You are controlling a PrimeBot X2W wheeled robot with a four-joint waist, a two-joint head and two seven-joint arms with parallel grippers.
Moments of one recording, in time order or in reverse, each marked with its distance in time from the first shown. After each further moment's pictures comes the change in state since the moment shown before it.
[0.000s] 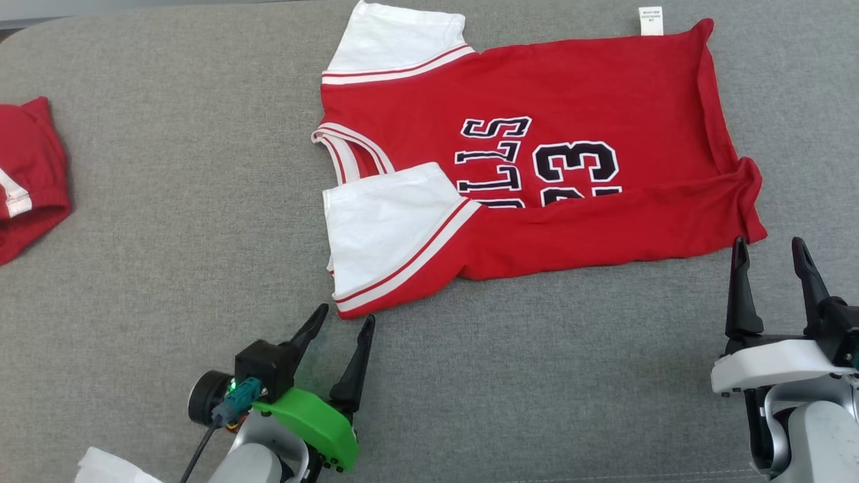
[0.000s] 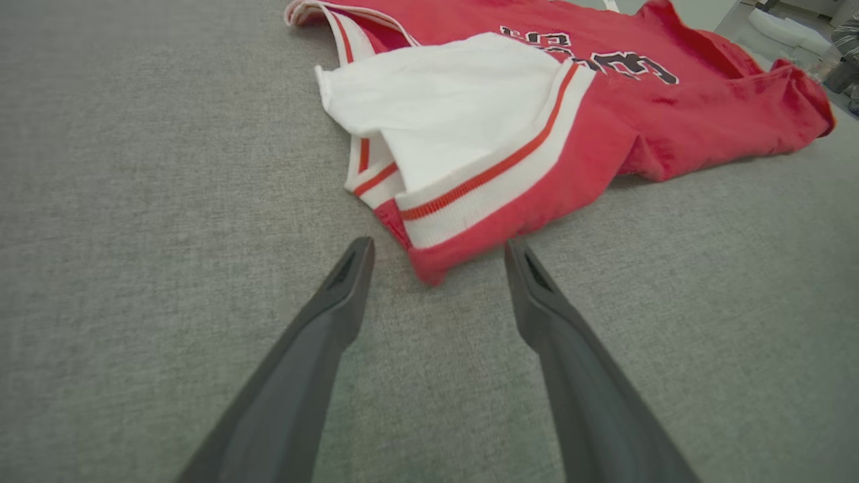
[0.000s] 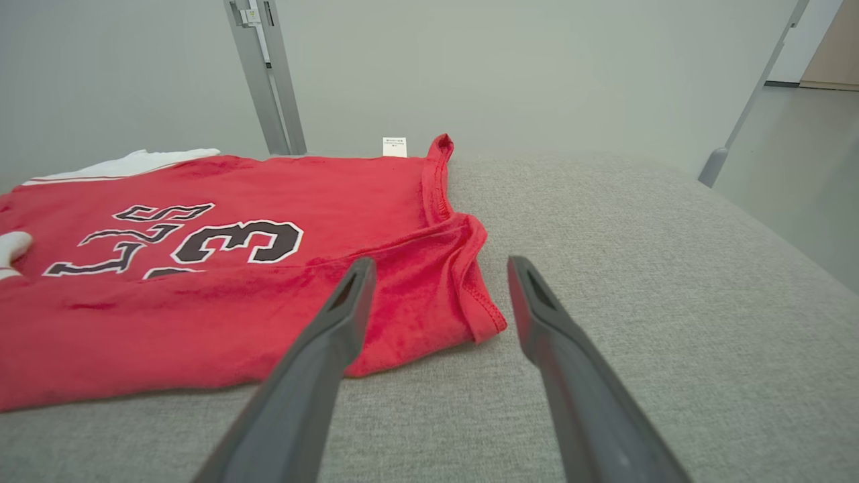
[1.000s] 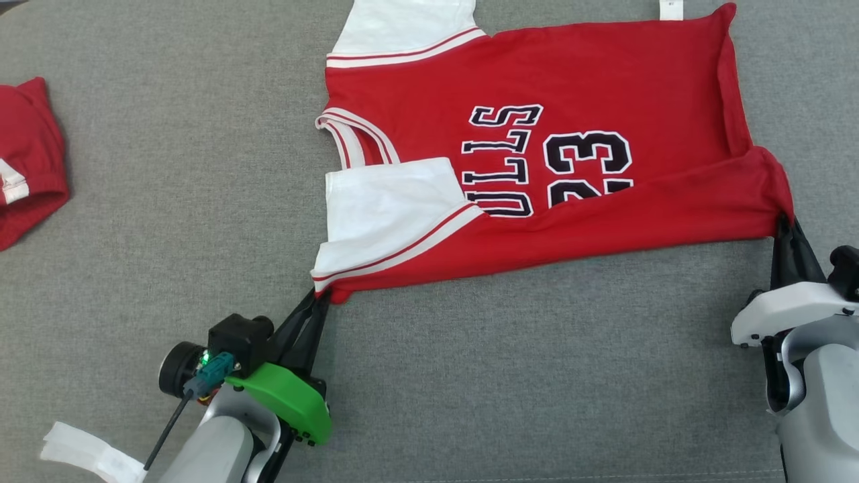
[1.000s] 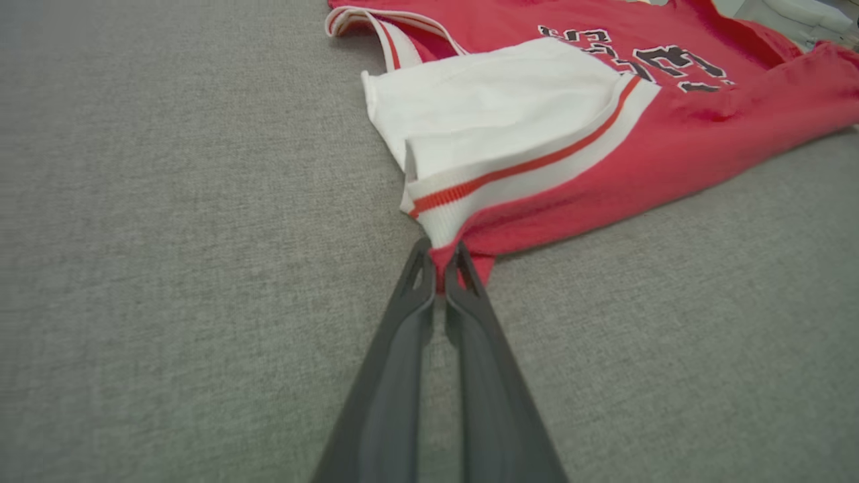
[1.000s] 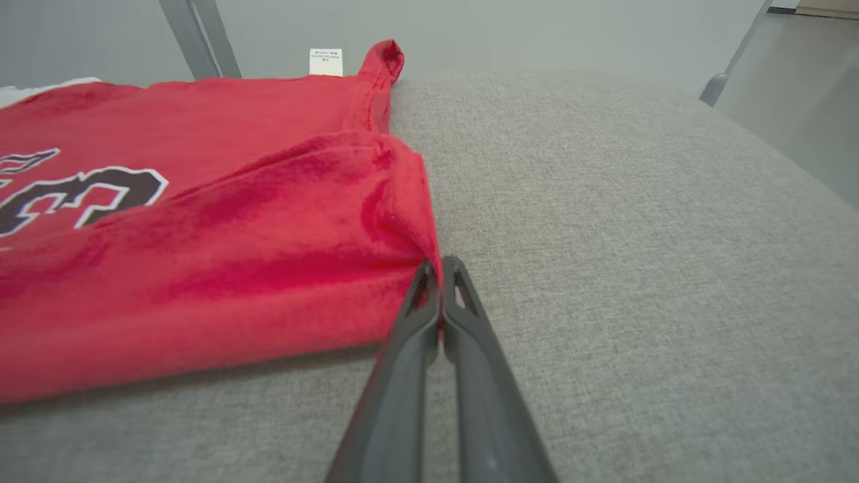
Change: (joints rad) left arm -0.081 0.054 -0.008 0.041 -0.016 -0.016 -0.006; right arm -0.250 -0.094 -0.046 0.395 0.016 0.000 0.000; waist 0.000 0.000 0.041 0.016
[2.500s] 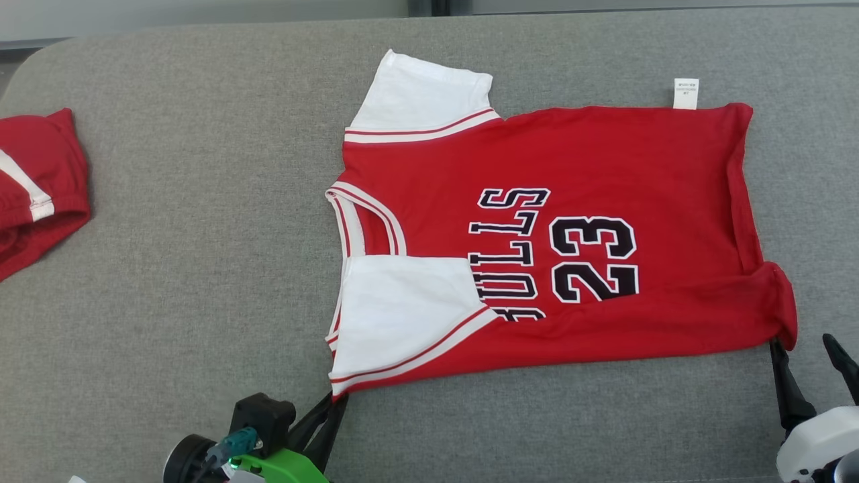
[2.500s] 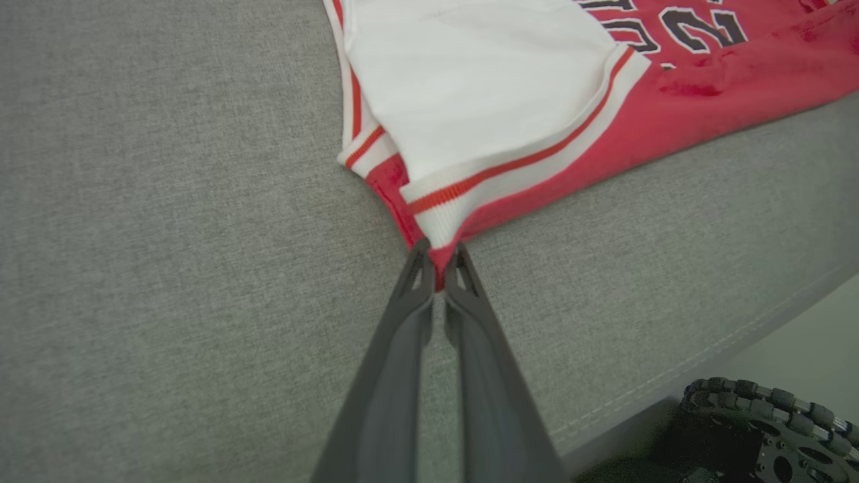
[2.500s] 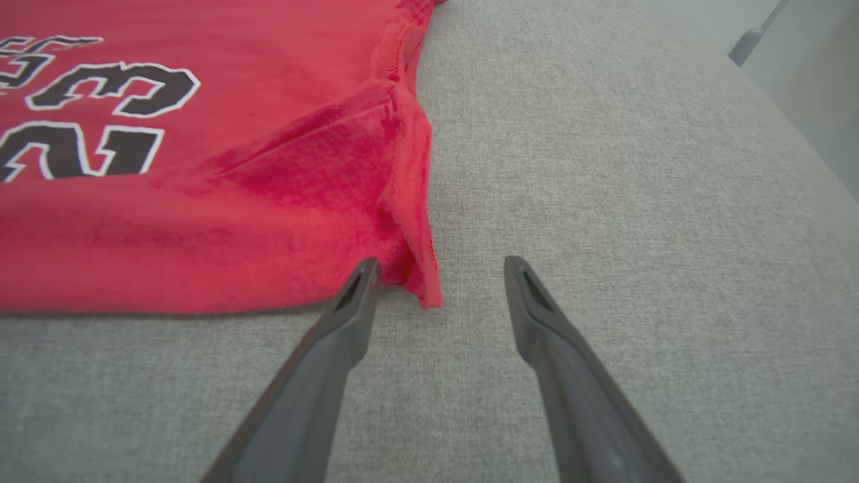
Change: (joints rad) left arm 0.276 0.139 -0.076 -0.386 -0.054 0.125 0.323; right arm 0.454 -0.163 0.139 -0.340 0.186 0.000 0.141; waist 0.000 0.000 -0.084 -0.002
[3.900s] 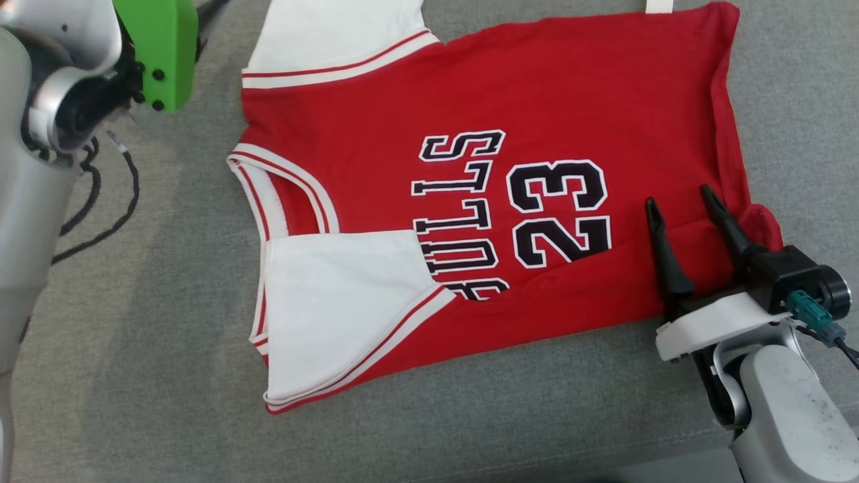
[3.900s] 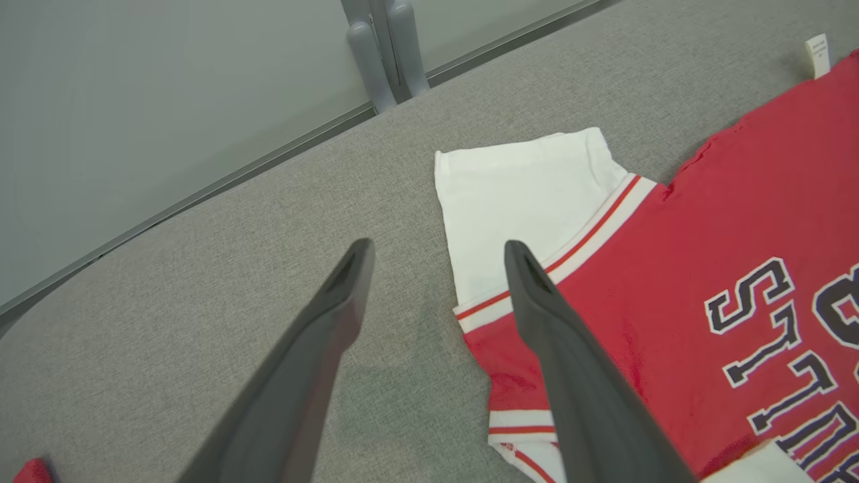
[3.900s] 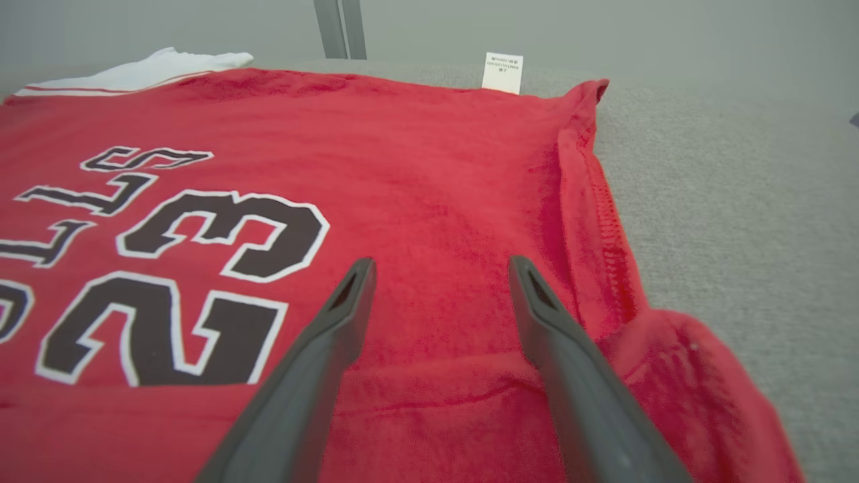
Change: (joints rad) left arm -1.110 0.077 0.046 0.308 -0.176 -0.164 0.684; right arm -0.349 0.106 0.220 0.015 -0.069 0.000 -0.140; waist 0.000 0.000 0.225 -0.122
